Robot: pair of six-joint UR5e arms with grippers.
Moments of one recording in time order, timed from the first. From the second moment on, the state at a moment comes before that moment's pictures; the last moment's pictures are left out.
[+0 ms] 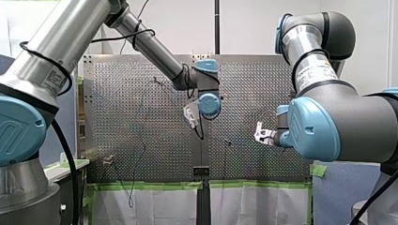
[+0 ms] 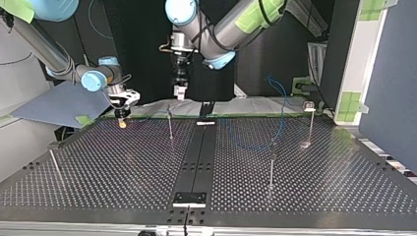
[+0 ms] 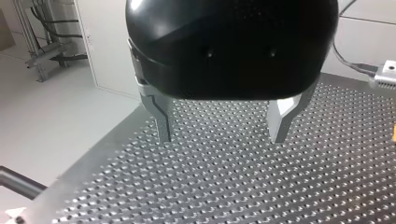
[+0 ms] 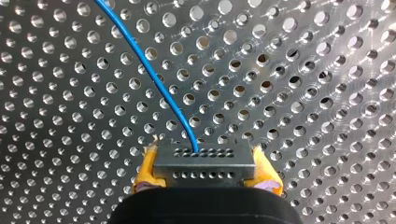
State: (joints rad) left arm -0.87 -2.04 -1.69 -2.44 -2.28 -1.92; right arm 1.73 -0.74 1.56 -0.70 1.28 1.76
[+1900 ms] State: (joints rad) left arm -0.87 -1.65 -2.17 -2.26 -2.28 -1.82; right arm 1.72 -0.83 1.56 -0.56 1.31 1.71
